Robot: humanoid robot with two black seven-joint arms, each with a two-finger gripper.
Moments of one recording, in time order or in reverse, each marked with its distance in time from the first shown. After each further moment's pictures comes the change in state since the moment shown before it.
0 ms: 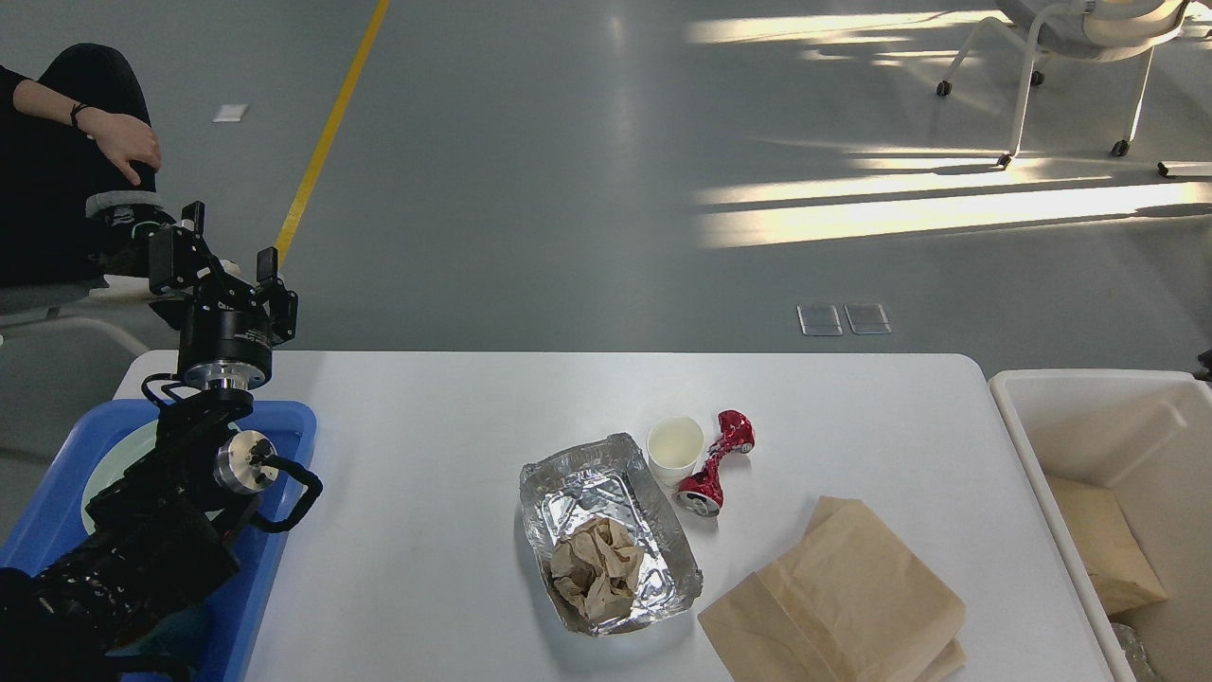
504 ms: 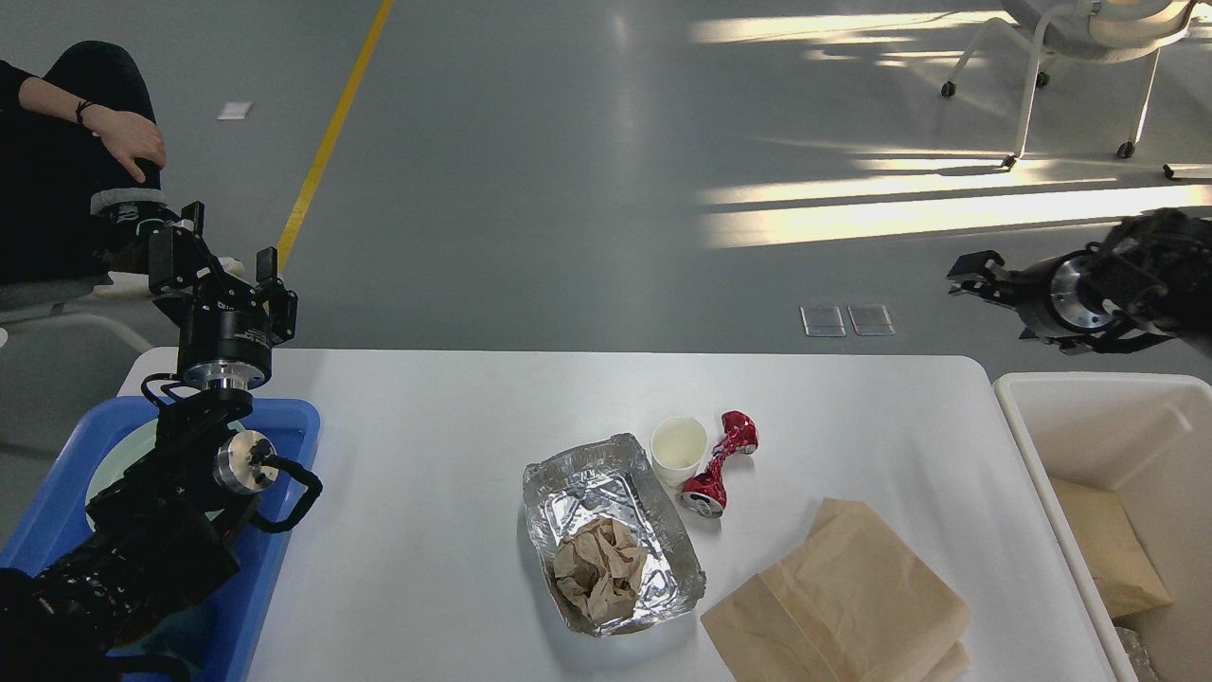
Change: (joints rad) left arm 0.000 0.000 0.000 0.000 0.000 0.000 0.000; right arm 0.316 0.402 -0.383 -0.001 -0.013 0.204 -0.064
